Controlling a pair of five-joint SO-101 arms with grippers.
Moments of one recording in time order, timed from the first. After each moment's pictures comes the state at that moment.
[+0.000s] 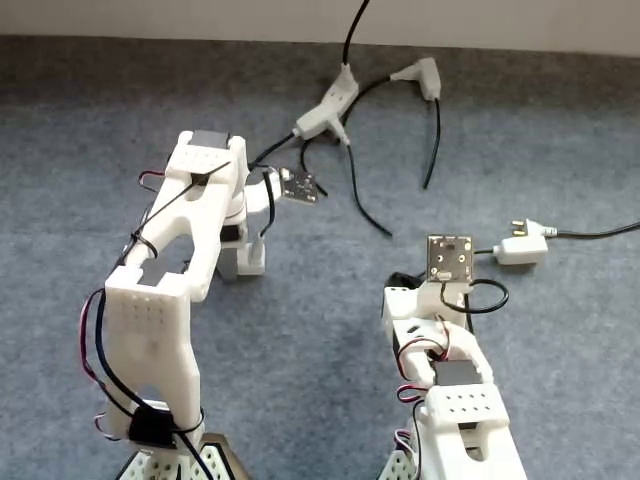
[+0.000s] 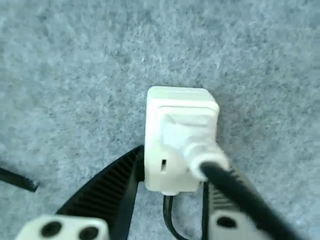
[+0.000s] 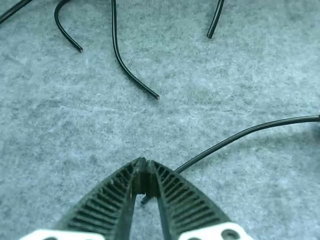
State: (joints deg) left arm 1.0 37.8 -18.5 89.1 -73.3; right arm -7.5 -61.6 92.5 14.6 -1.9
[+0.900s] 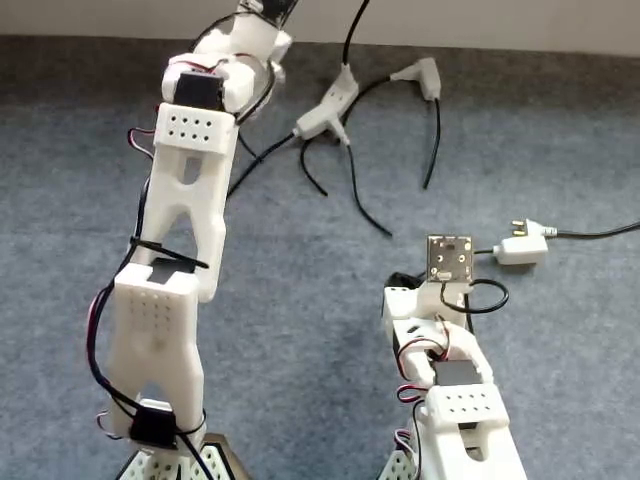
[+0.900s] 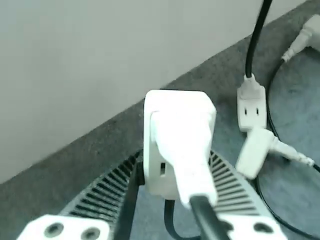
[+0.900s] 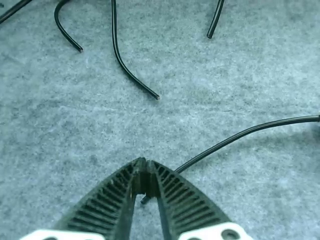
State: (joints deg) left arm 3.2 41.5 -57.8 58.2 -23.3; right arm -7.5 -61.6 92.5 14.6 -1.9
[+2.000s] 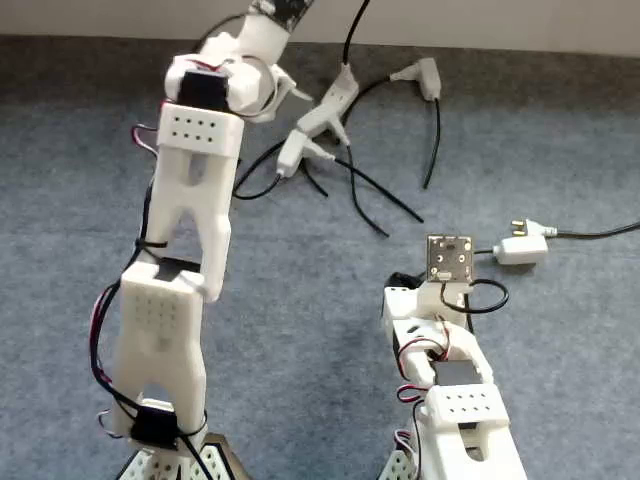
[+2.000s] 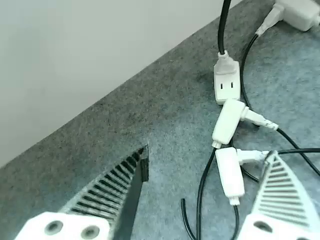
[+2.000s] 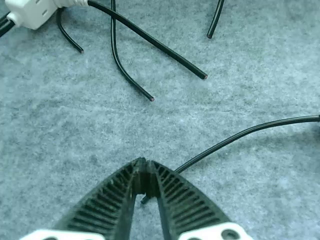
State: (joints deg) left arm 5.5 37.5 -68.1 78.5 -24.2; right arm -7.5 -61.6 92.5 14.6 -1.9
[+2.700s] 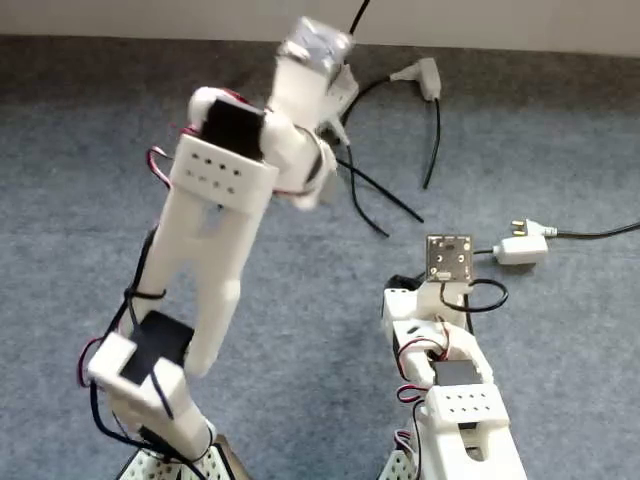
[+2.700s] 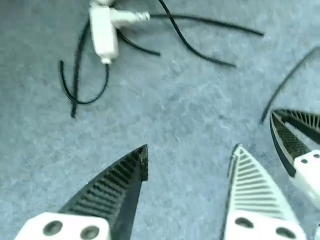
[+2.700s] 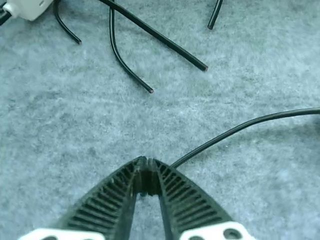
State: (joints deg) left arm 20.1 6.3 -29.1 100.8 -1.6; right arm -7.5 -61.6 92.5 15.9 -1.9
